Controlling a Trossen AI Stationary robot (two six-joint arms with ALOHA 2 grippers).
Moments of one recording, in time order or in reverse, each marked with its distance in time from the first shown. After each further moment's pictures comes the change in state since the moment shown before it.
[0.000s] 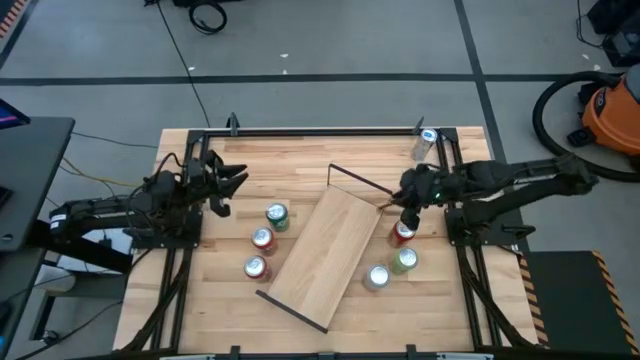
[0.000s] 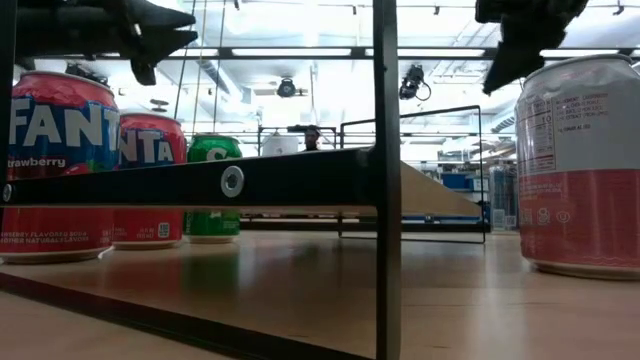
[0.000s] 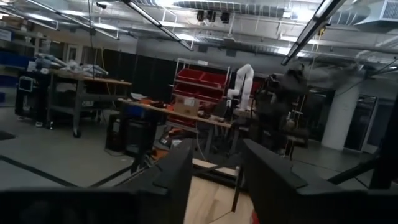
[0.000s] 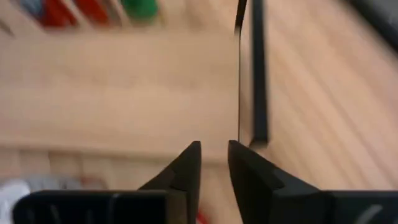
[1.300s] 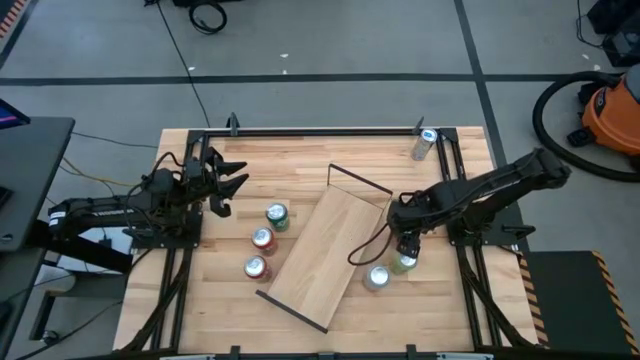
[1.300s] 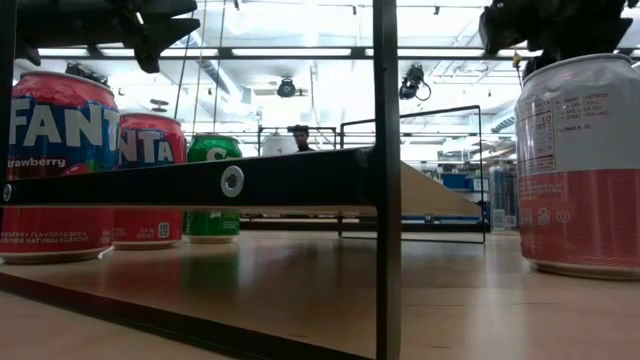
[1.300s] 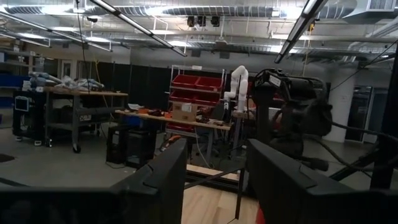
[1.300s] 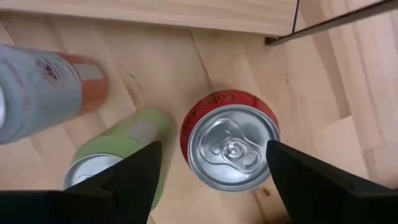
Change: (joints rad) left arm -0.012 0.029 0.034 0.023 0.018 0.085; right arm 0.166 0.338 0.149 -0.323 -0.165 0.209
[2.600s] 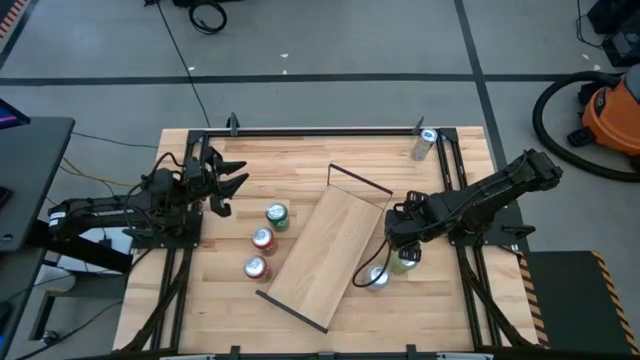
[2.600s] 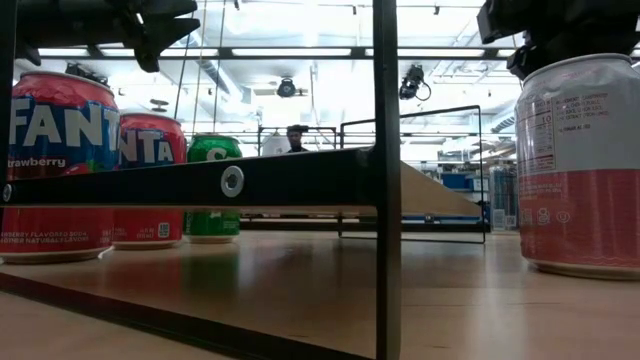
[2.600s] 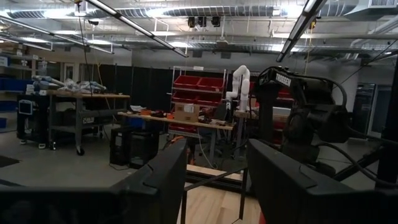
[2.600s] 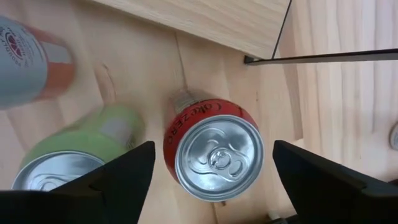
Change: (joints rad) left arm 0.005 0.000 0.000 0.001 0.000 0.018; right arm 0.074 0.080 0.052 -0.067 0.148 -0.119
